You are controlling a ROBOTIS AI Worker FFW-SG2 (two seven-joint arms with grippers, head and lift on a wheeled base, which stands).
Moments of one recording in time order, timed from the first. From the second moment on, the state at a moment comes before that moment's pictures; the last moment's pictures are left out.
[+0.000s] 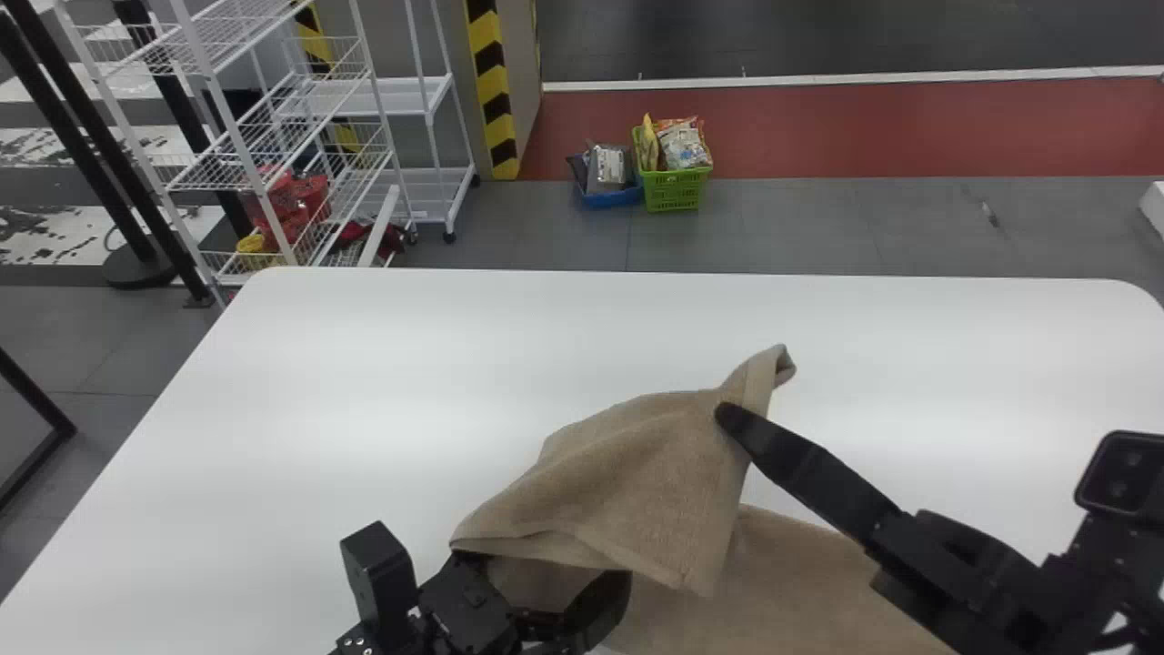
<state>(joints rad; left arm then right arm) 0.41 0.00 0.05 -1.78 0.07 0.06 -0.76 0.34 -0.01 -0.18 -2.08 -1.00 0.95 1.00</state>
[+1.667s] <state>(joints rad) 0.32 0.01 0.38 -1.70 0.01 0.03 -1.33 0.26 0.00 -0.55 -2.02 -1.06 1.39 1.03</state>
